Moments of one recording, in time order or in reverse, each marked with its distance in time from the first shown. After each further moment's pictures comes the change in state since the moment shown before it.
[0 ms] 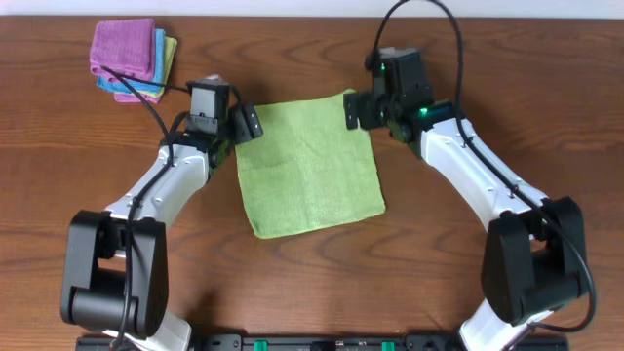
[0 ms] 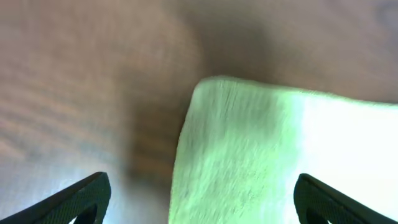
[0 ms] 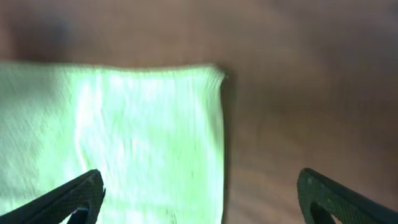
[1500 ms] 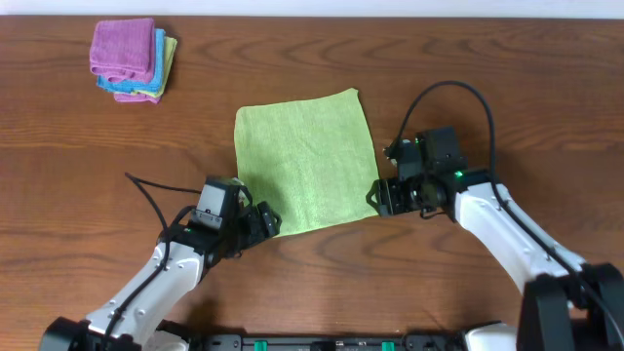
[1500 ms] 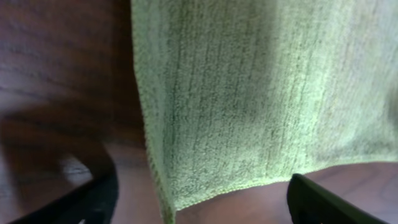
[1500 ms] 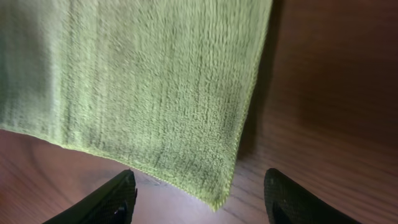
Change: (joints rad) left arm -0.151 -0.440 -0.579 -0.021 0.325 -0.288; right arm -0.086 -0.286 -0.490 -0.119 -0.332 -0.048
